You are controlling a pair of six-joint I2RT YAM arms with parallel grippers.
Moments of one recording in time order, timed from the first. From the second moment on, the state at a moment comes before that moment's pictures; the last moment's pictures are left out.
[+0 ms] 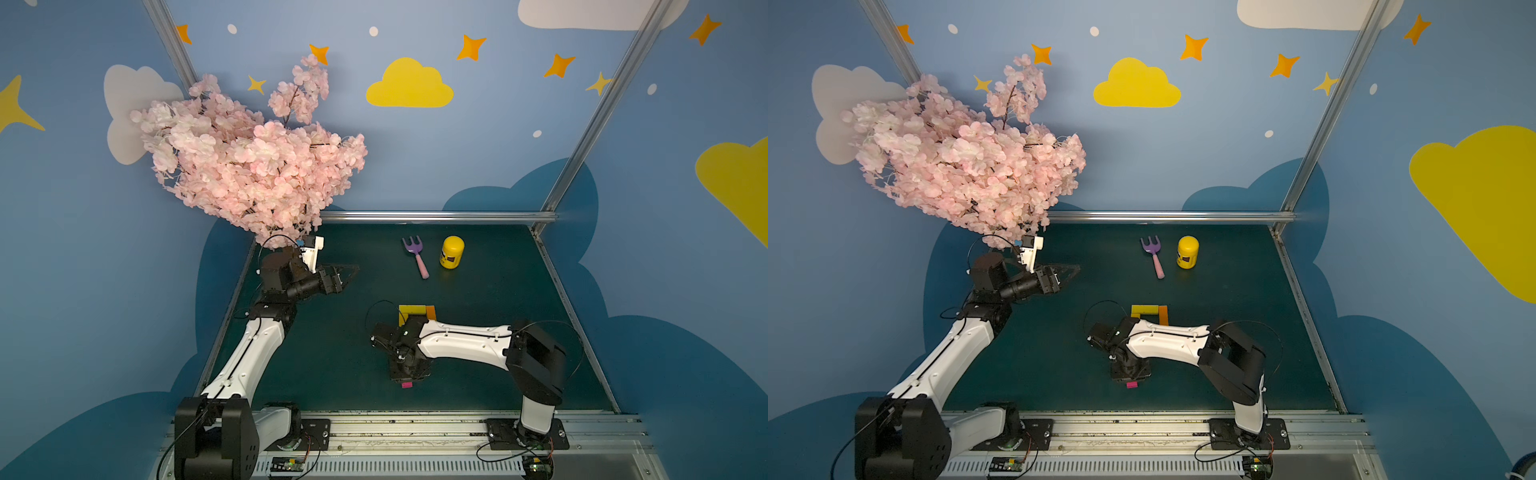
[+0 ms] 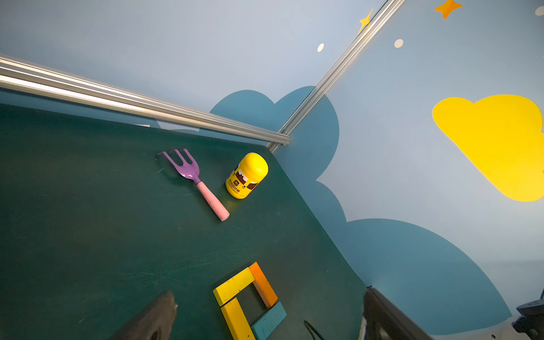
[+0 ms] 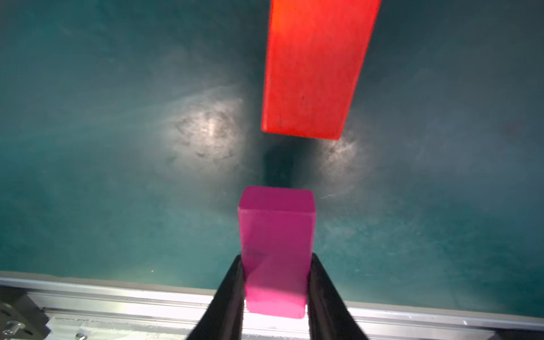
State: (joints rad) left arm -0.01 1.18 0.79 0.13 0.89 -0.48; right arm 1.19 1.87 1.28 -0.98 -0.08 1.04
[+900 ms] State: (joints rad) left arm -0.01 1.18 0.79 0.13 0.89 -0.48; right arm 1.12 1.89 1.25 -0.91 -0.15 1.05
